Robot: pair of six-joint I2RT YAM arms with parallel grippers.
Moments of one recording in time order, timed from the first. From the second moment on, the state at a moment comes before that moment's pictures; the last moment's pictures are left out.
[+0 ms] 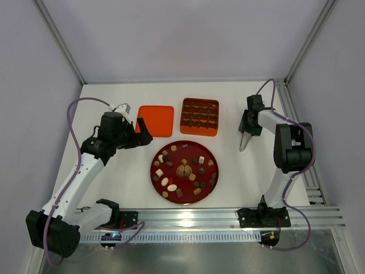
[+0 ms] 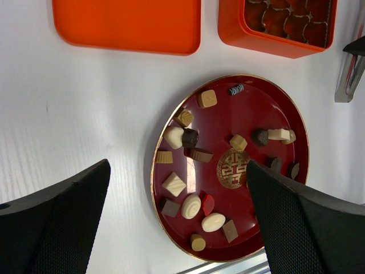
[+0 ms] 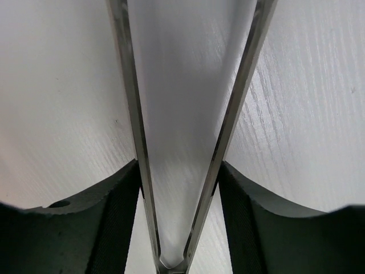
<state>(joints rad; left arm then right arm) -0.30 1.04 0.94 -0.60 0.12 -0.44 0.05 1.88 1.21 -0.43 0.18 0.36</state>
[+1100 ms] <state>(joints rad) -0.30 1.04 0.94 -0.60 0.14 -0.44 0.34 1.27 1.21 -0.81 0.14 0.40</state>
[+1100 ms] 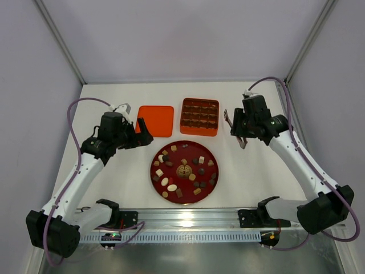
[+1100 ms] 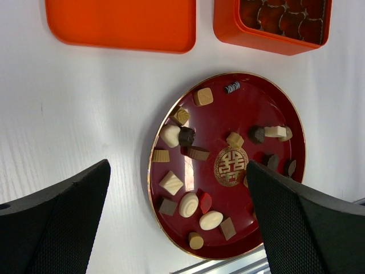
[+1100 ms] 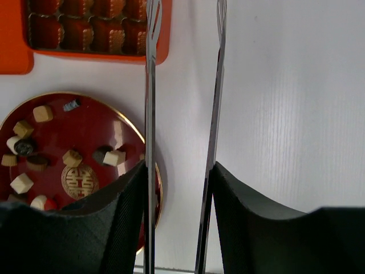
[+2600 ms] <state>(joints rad) -0.30 1.06 0.94 -0.60 0.15 -0.44 0.76 1.21 1.07 -0.96 -0.05 0.49</state>
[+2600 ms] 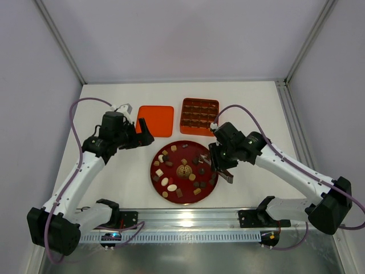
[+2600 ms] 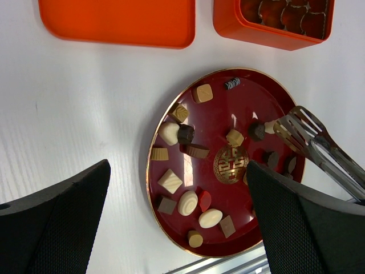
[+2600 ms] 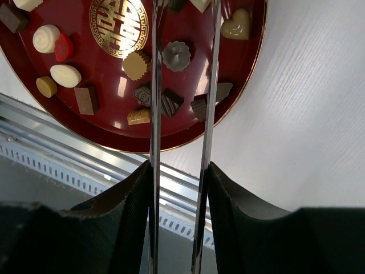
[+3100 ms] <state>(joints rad) -0.30 1.07 0.94 -0.60 0.15 -0.44 0.76 1.21 1.04 -0.97 -0.02 0.49</state>
